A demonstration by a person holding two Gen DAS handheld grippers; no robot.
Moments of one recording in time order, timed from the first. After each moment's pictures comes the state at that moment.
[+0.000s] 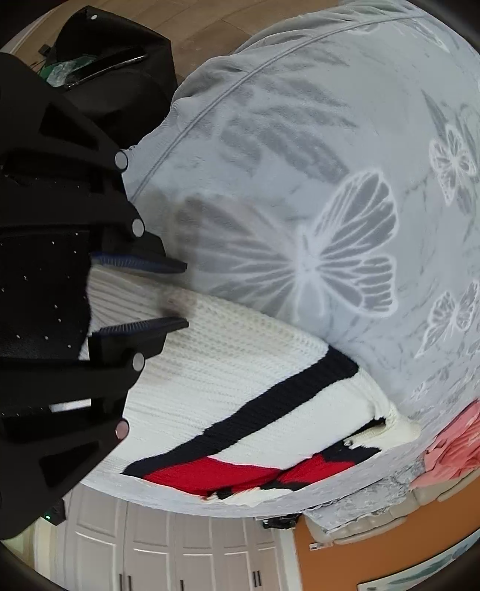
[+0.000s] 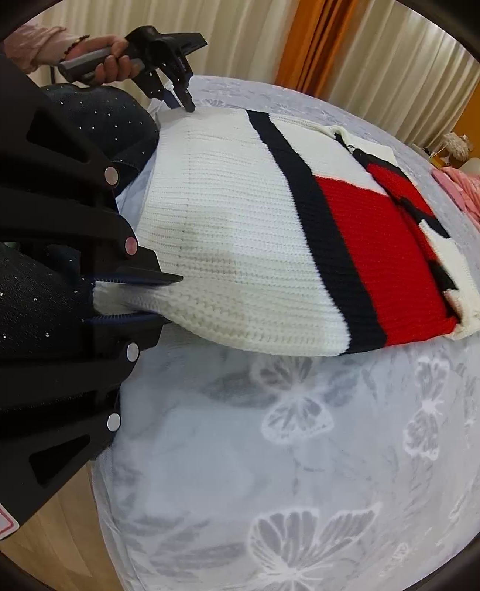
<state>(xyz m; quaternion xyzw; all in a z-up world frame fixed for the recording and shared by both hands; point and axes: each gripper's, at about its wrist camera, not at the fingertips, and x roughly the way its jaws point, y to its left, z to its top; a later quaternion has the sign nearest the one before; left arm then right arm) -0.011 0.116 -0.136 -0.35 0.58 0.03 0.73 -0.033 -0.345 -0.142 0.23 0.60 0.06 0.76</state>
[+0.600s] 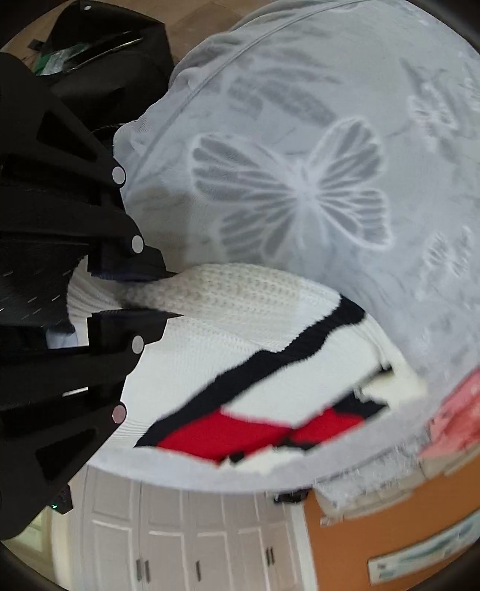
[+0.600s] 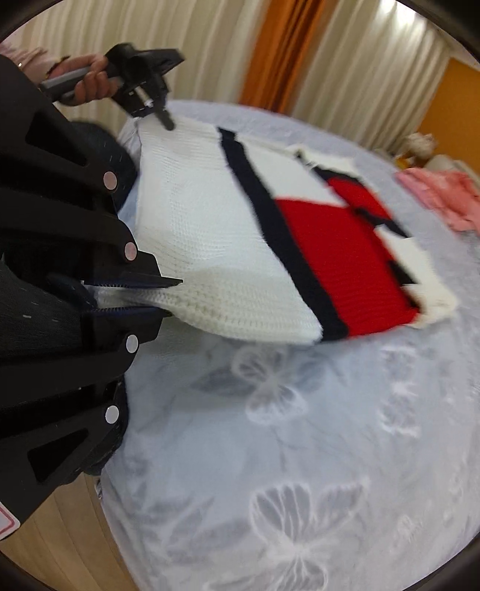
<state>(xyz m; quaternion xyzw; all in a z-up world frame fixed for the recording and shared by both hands) -0.009 0.098 -0.098 -0.37 0.56 -0.03 0.74 -0.050 -0.366 -0.104 0.30 0.54 0.06 0.78</state>
